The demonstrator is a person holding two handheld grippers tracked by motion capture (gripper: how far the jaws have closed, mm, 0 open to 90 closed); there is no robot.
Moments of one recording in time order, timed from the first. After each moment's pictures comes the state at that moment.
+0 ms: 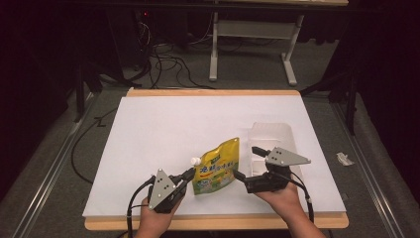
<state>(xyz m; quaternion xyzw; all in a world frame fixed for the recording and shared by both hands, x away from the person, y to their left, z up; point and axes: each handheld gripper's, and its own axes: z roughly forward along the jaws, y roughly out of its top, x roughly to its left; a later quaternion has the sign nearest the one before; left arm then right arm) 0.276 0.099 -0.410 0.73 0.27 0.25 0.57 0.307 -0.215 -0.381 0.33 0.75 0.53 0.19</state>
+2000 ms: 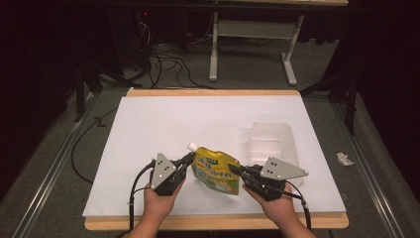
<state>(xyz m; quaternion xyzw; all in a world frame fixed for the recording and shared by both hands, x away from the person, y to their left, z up) 0.315 0.094 -0.406 0.71 0.30 0.26 0.58 0.283 -0.195 -0.374 0.25 0.75 0.58 0.20</state>
